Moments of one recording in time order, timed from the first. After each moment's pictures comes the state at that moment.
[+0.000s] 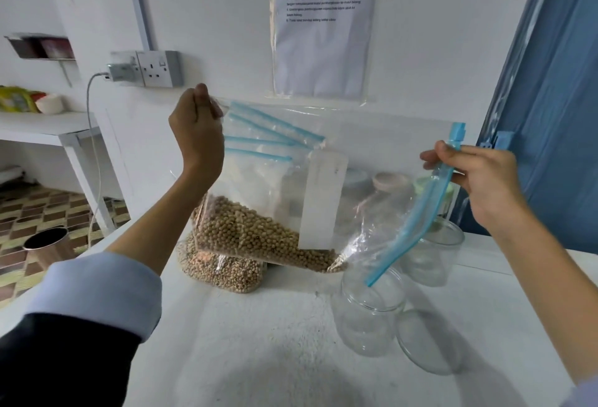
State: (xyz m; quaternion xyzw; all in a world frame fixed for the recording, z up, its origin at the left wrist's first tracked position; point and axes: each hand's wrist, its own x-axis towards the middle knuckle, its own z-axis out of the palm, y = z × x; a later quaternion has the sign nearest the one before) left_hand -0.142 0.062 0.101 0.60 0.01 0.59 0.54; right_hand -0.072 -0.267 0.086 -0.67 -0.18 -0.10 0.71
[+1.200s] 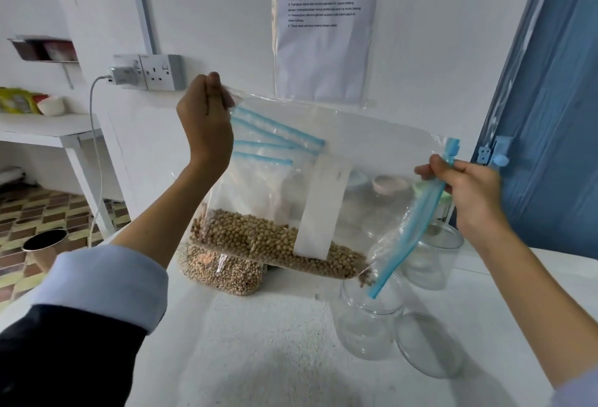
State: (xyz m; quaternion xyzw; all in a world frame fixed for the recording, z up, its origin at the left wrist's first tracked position) left_hand -0.141 0.053 0.120 0.61 -0.04 0.63 0.48; right_hand -0.059 -0.257 0.064 -0.68 -0.14 -0.13 0.71
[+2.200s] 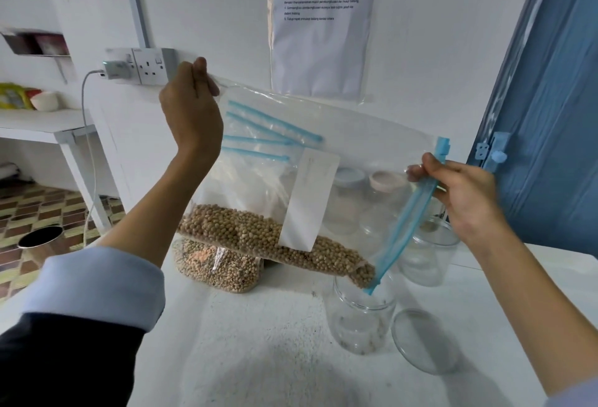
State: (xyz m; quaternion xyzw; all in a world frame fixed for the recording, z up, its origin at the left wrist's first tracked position) left_hand -0.141 0.061 0.128 0.64 0.05 0.66 0.39; right_hand -0.069 -0.255 0.065 -0.64 -0.14 -0.07 0.75
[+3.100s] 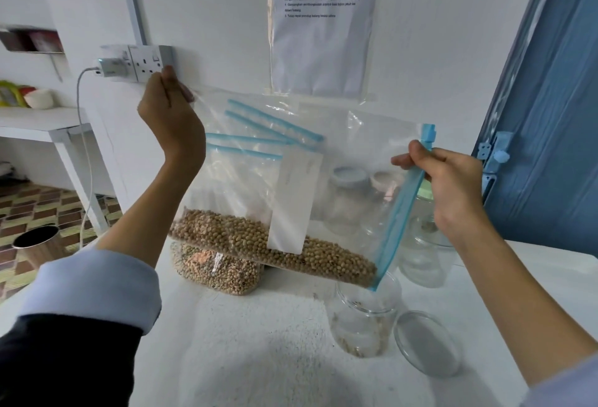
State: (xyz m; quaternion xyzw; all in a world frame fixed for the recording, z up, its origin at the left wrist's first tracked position) left_hand -0.134 0.086 0.117 0.55 0.04 0.69 0.47; right_hand -0.080 -0.224 0.076 -0.64 -0.16 -0.13 0.74
